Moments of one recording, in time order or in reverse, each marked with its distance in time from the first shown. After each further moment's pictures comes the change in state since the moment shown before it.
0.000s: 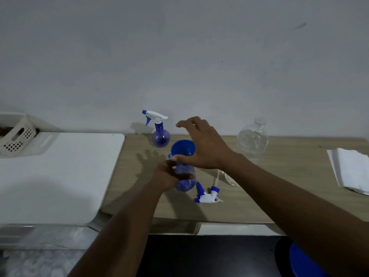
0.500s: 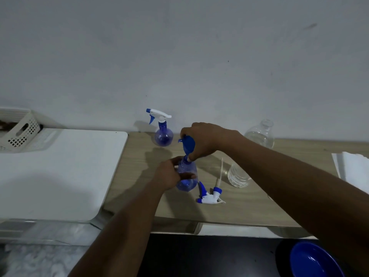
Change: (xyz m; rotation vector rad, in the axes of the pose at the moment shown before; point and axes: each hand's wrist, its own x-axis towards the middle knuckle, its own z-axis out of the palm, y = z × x) left_hand 0.013 -0.012 -0.009 0.158 -0.122 -0.051; right_hand 0.050 0.007 -0.006 -0.201 -0.500 0.058
